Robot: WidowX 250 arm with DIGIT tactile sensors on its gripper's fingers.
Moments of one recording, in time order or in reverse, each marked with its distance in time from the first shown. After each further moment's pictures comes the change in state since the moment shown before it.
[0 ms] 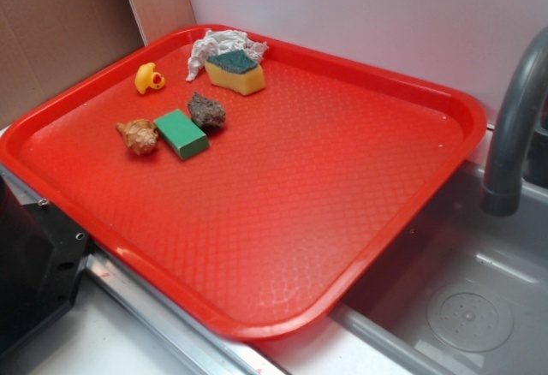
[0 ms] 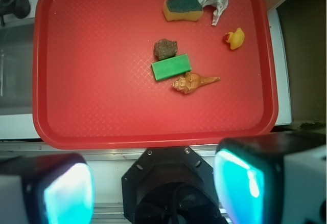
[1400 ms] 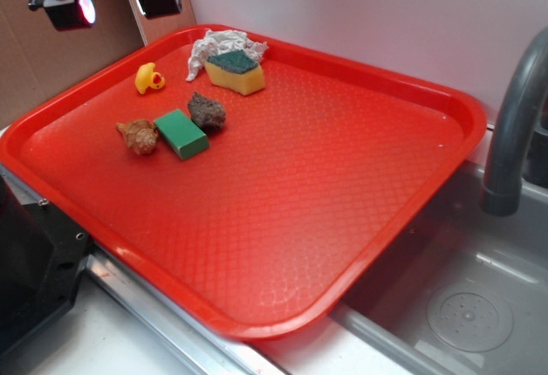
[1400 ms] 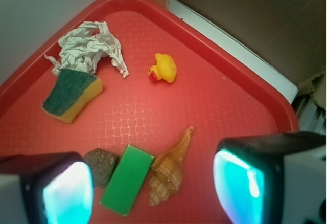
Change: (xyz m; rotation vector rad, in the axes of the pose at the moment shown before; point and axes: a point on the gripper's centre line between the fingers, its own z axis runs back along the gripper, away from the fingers) arm 0.081 0.075 -0.104 0.169 -0.176 0.834
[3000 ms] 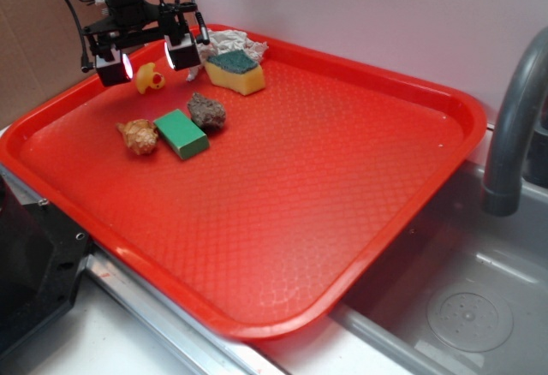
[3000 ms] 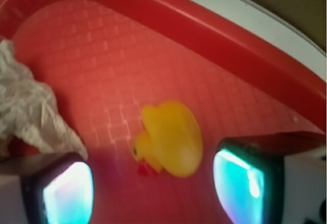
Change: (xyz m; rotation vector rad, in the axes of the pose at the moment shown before) arm 0.059 0.013 -0.118 0.042 0.067 0.171
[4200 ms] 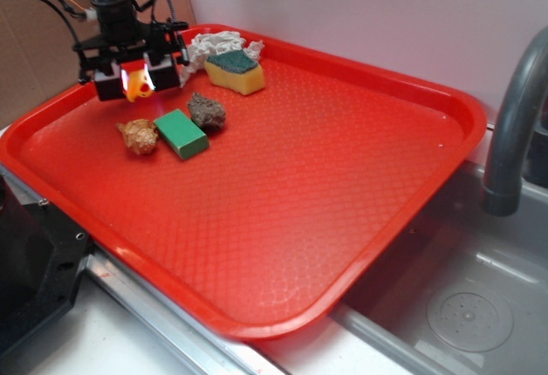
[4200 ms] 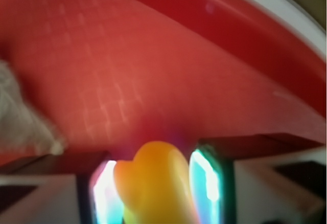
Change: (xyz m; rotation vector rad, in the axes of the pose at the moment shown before) arm -0.017 0.007 0.020 -0.039 0.030 -0.024
